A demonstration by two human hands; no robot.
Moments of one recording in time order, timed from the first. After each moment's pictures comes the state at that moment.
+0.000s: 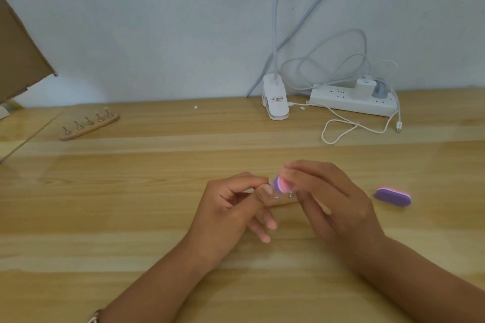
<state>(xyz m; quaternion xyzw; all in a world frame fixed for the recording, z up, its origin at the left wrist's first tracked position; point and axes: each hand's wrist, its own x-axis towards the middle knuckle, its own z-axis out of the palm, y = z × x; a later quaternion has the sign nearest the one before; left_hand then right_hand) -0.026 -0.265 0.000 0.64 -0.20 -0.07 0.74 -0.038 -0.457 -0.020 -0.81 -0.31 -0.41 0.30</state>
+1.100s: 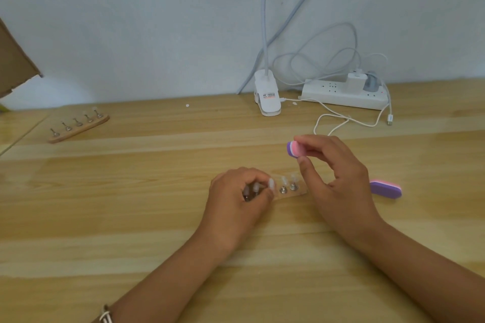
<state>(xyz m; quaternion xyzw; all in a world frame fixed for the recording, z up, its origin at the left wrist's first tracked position) -0.014 -0.286 -0.008 0.84 -0.20 0.09 0.50 -0.021 -0.464 -0.016 -0.81 -0.12 -0.33 0.47</state>
